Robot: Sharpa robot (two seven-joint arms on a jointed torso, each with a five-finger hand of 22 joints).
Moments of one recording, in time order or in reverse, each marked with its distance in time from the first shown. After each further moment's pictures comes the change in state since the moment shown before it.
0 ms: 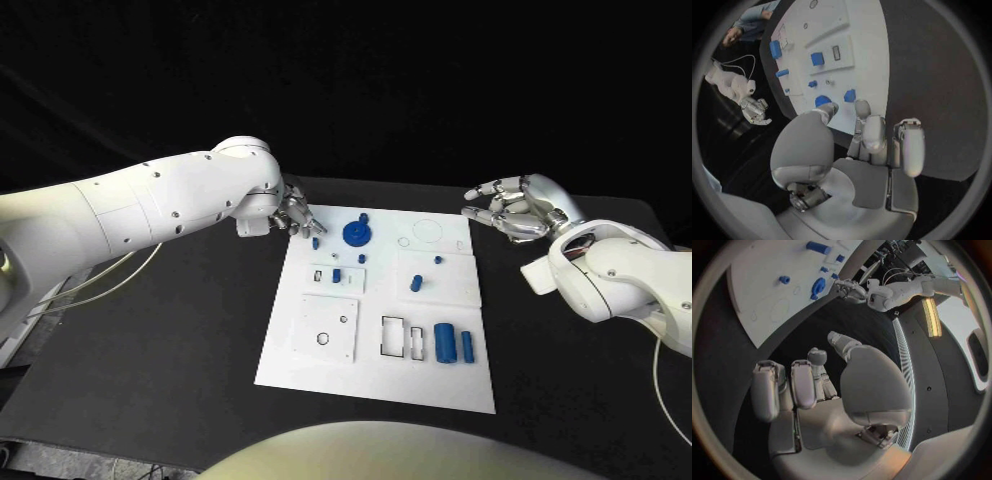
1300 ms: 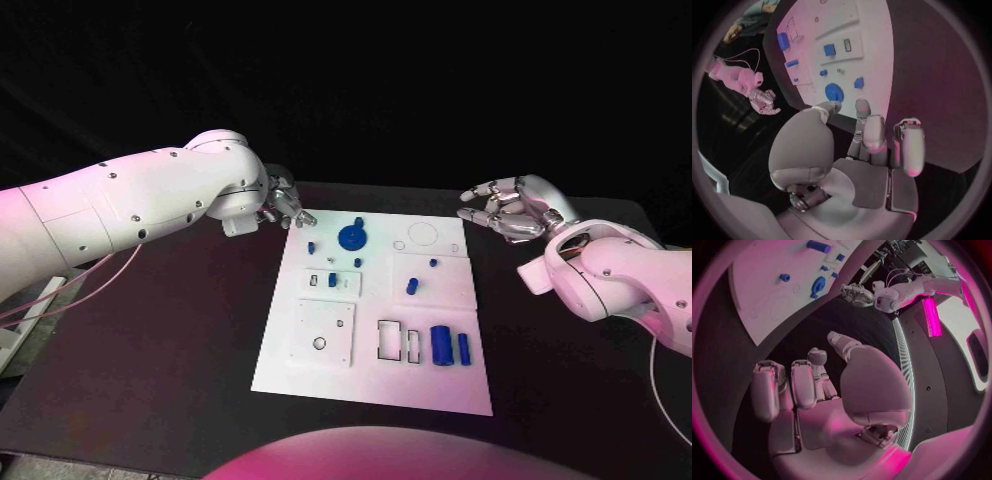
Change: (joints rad) left arm 0.014 -0.090 0.046 0.128 -0.002 -0.090 -0.020; left_hand 0.029 -0.047 0.075 -0.005 0.112 -0.062 0.018 -0.007 0.049 -0.017 0.009 -0.020 -0.004 0.000 0.000 0.000 0.000 0.000 0.000 0.000 -0.005 0.000; right arm 0.004 -0.008 0.000 0.001 0.000 0.000 0.001; right_hand 0.000 0.000 0.003 -0.003 -0.004 0.000 0.000 0.000 0.000 0.000 0.000 0.000 0.000 0.000 0.000 0.000 0.000 0.000 0.000 0.000 0.000 0.000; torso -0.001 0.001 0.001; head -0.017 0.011
